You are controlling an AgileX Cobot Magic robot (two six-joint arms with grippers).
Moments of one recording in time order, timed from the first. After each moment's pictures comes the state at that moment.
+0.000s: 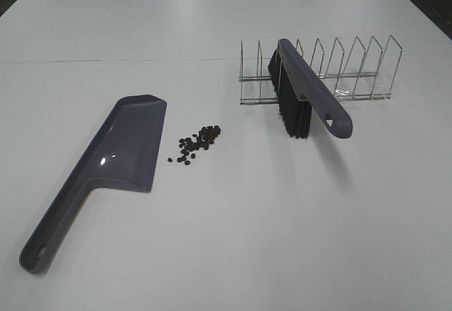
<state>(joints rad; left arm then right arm) 0.05 0.00 -0.52 -0.10 1.08 0.06 0.07 0.00 -0.46 -0.08 1.11 0.04</state>
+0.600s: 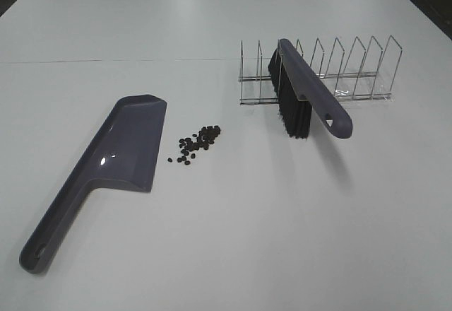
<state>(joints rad) 0.05 0.00 -0.52 -0.10 1.08 0.06 0.07 0.00 -0.46 -0.08 1.11 0.04</state>
